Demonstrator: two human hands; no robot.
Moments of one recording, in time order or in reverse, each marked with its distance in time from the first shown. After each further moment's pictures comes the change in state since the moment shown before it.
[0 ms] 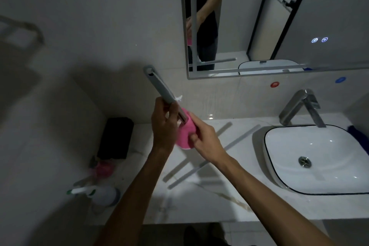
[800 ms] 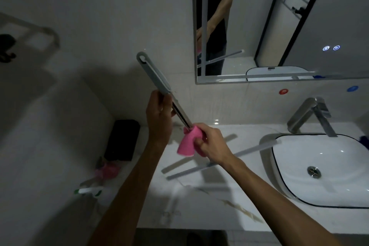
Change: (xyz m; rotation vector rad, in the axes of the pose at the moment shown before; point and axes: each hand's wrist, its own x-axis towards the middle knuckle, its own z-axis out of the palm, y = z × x) left_hand 0.033 0.006 -0.021 -0.084 0.099 0.002; right_hand 0.016 0.018 0.002 -0.118 -0.057 0.002
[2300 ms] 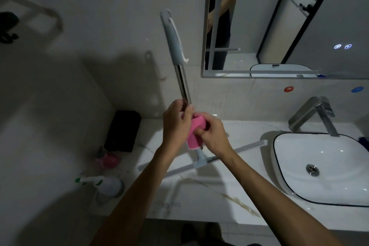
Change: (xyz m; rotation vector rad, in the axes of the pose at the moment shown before) left_hand -0.029 -0.020 -0.002 0.409 -0.149 -0.050; right_hand 0.008 -0.021 0.018 0.225 0.105 -0.004
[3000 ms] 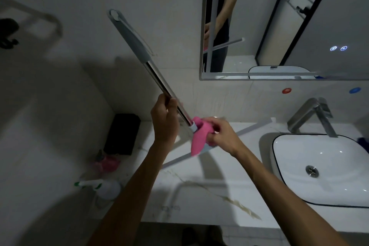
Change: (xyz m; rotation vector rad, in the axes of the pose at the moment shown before) left_hand 0.019 -0.006 -0.009 -0.334 0.184 0.028; right_hand 0.003 0.021 -0.041 0.023 -0.173 0.252
